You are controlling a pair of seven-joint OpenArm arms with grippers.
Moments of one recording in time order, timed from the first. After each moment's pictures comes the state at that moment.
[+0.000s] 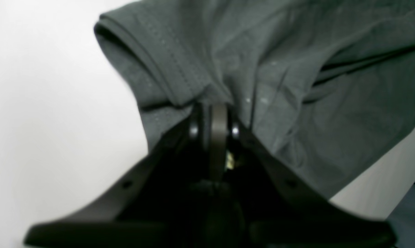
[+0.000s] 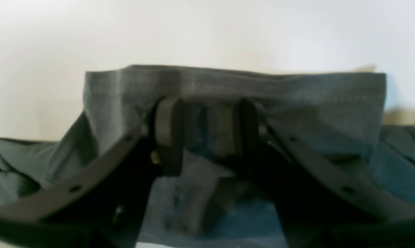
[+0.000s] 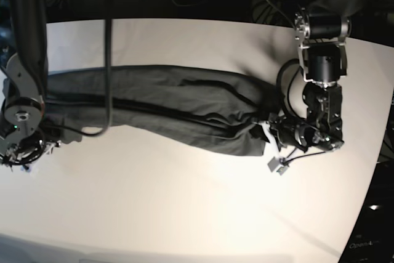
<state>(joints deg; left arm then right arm) -22.5 -8.6 -6.9 52.0 -21.4 -40.0 61.9 49.1 19.0 77.7 24.5 -62.2 40.7 -51.7</state>
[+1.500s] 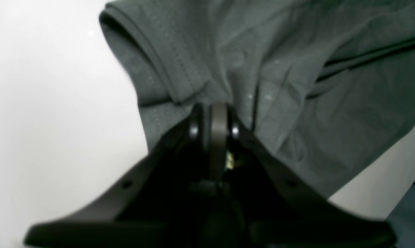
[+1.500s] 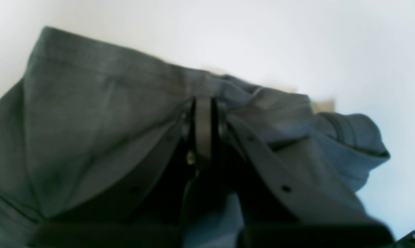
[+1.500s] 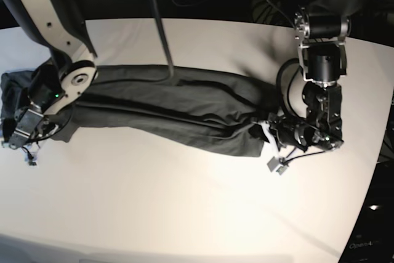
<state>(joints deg) -22.4 -8.5 -6.9 52.0 -21.6 -40.2 61.5 35.3 5.3 61.2 54.2 -62.6 41.1 -38.5</state>
